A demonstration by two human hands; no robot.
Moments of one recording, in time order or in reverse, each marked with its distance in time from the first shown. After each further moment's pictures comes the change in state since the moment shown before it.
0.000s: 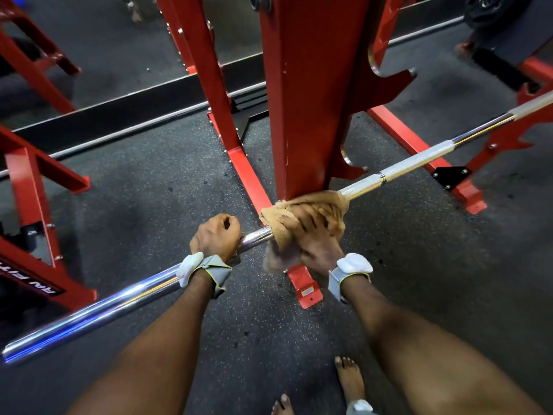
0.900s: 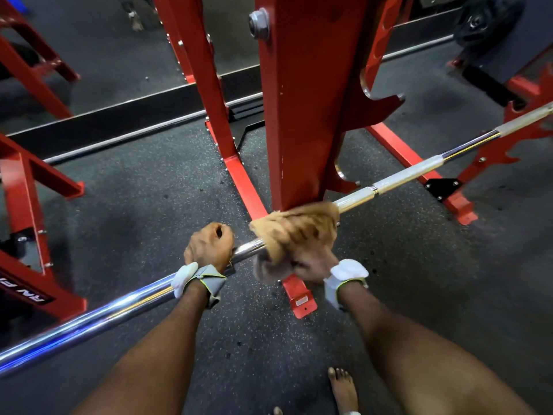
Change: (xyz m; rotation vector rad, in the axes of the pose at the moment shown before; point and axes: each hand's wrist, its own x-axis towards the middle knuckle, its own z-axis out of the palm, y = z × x) left_hand 0.003 -0.004 0.004 -0.089 0.036 -0.034; right_hand 0.003 0.002 -0.021 -0.005 -0.131 -0.131
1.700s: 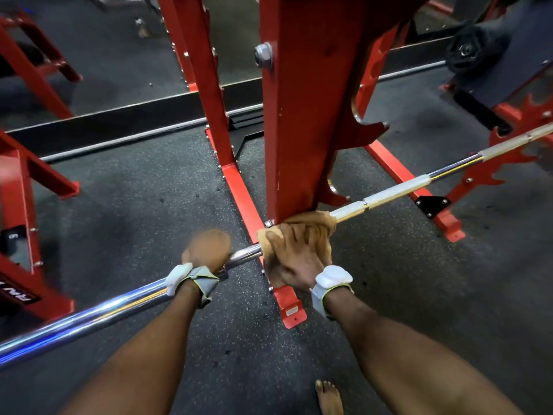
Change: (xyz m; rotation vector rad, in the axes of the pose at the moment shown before) left_hand 0.011 -0.004 0.001 0.121 -0.120 0.062; right_hand 0.007 -0.020 -0.018 -0.189 0.020 0.186
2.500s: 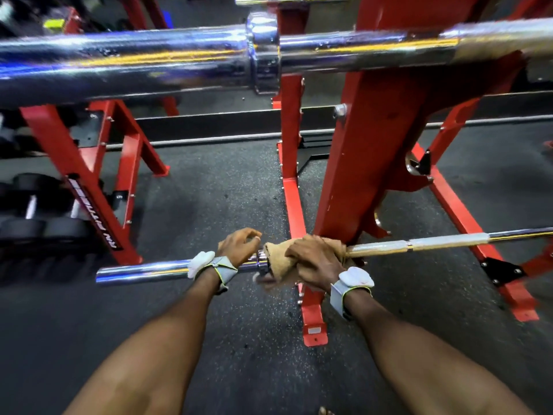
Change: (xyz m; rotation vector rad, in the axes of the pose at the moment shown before) left_hand -0.039 -0.017 -0.067 -0.195 -0.145 -0.007; right_hand 0.025 -0.009 -0.063 0.453 0.135 -0.494
